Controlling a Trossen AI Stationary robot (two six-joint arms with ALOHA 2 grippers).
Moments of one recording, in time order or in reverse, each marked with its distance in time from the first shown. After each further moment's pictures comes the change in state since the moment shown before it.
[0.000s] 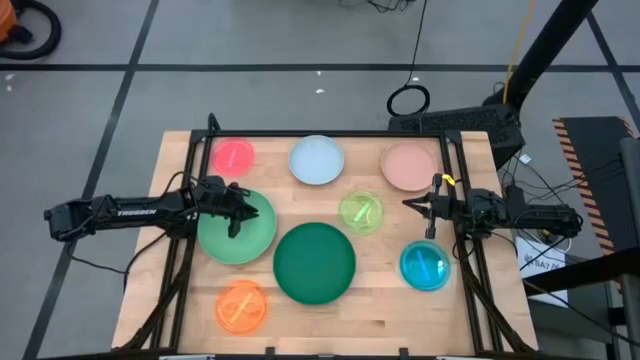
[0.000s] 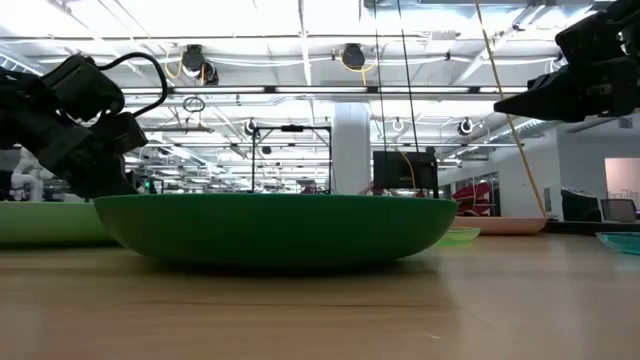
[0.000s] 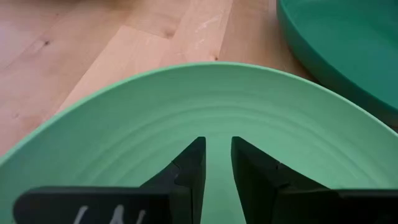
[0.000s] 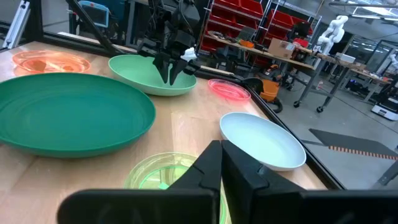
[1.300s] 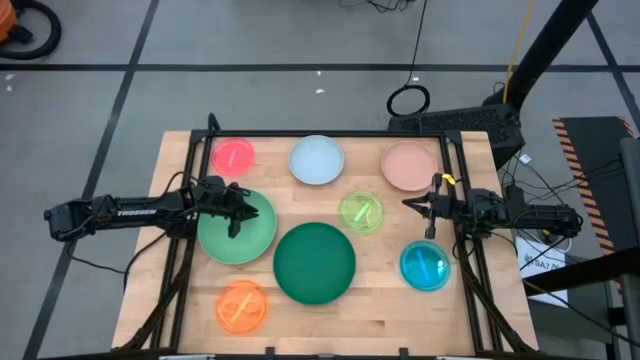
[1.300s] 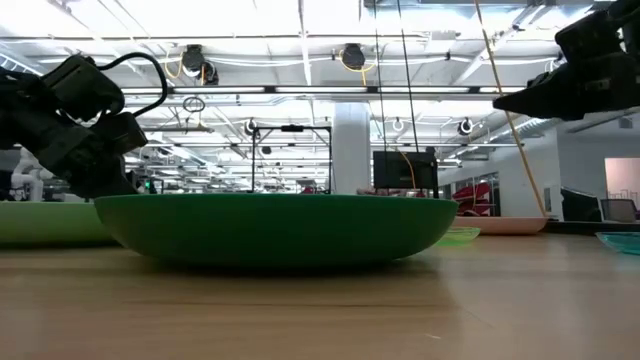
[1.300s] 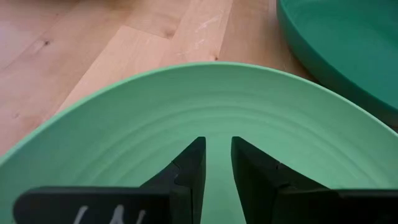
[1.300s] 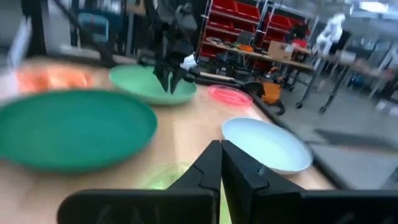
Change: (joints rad) left arm 0.000 0.000 0.000 0.000 0.000 0.000; right arm 0.000 0.000 0.000 0.045 -0.002 0.079
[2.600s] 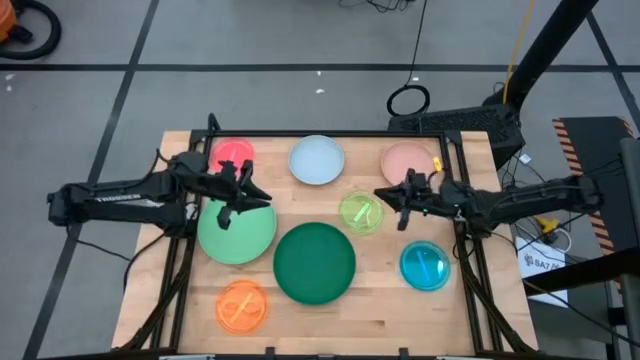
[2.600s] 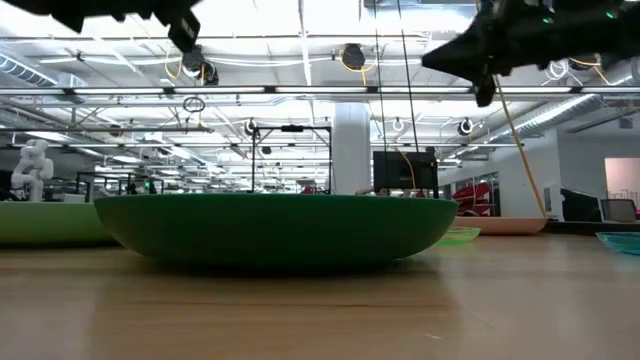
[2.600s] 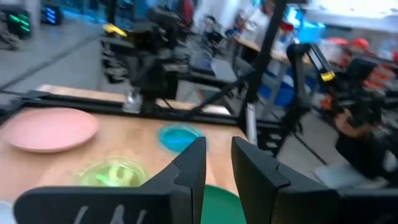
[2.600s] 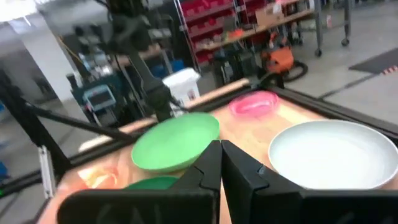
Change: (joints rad) left arm -0.250 -0.001 0.609 -0.050 0.139 -0.146; right arm 0.029 0.846 0.307 0.562 0.077 0.513
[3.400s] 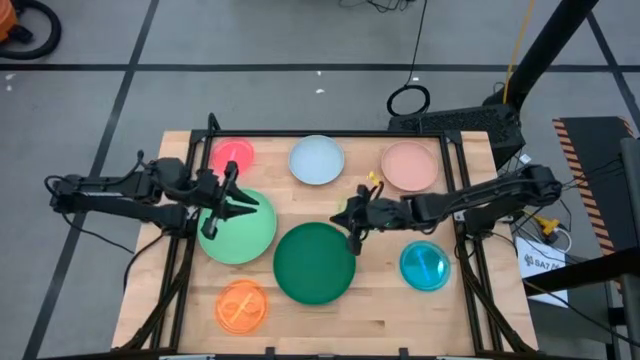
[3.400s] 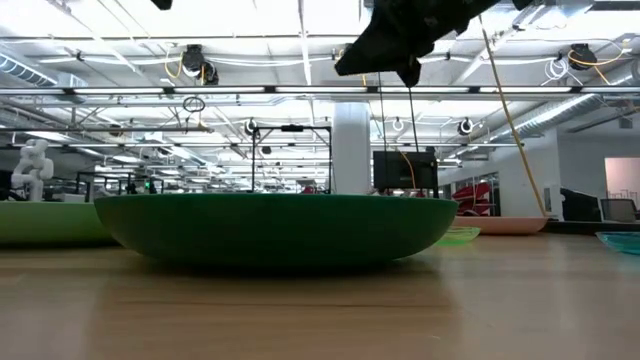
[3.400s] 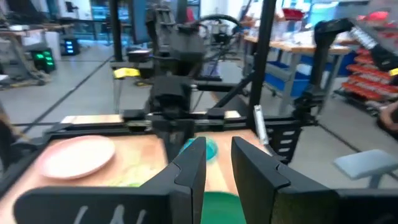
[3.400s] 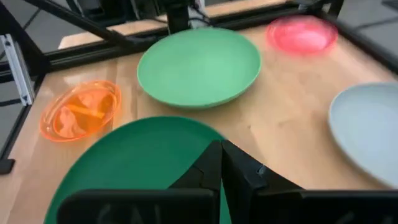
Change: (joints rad) left arm -0.216 -0.116 0.097 -0.184 -0.294 0.145; right arm 0.136 0.602 0.584 -0.419 -0.001 -0.024
